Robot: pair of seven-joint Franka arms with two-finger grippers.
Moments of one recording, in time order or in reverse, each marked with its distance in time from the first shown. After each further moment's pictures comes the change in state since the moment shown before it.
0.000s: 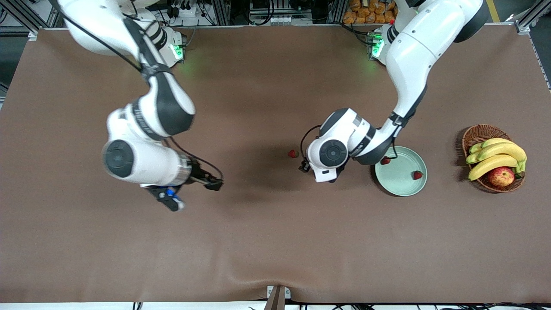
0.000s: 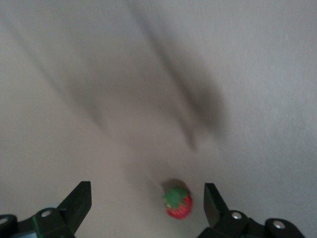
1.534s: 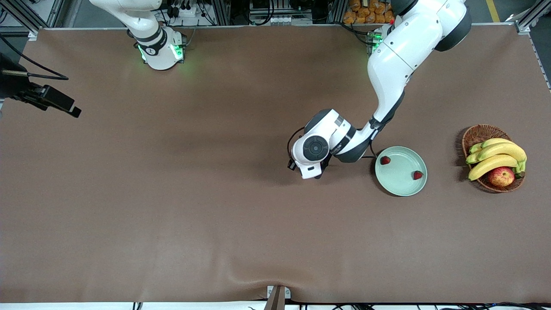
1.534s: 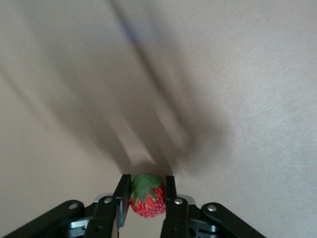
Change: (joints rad) left arm -0.064 0.068 0.030 0.010 0.000 0.120 -0.058; right arm -0.358 -0.591 0.023 -0.259 -0.157 -0.207 -0.585
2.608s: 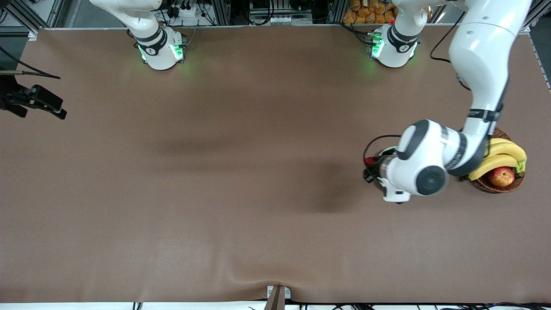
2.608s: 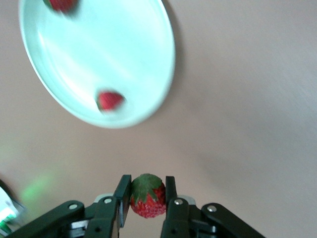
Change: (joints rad) left arm 0.437 -0.206 -0.004 0.003 0.020 -0.440 0.706; right arm -0.002 0.016 -0.004 0.025 -0.113 -0.002 -0.220
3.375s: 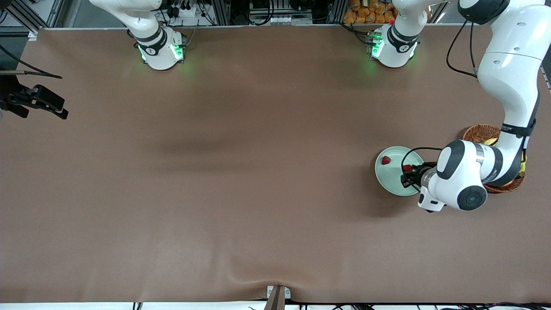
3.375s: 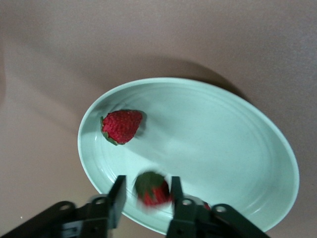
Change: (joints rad) left arm 0.154 0.108 0.006 -0.022 0.165 0.034 0.302; right arm 0.003 0.001 0.001 0.000 0.000 -0.003 -0.003
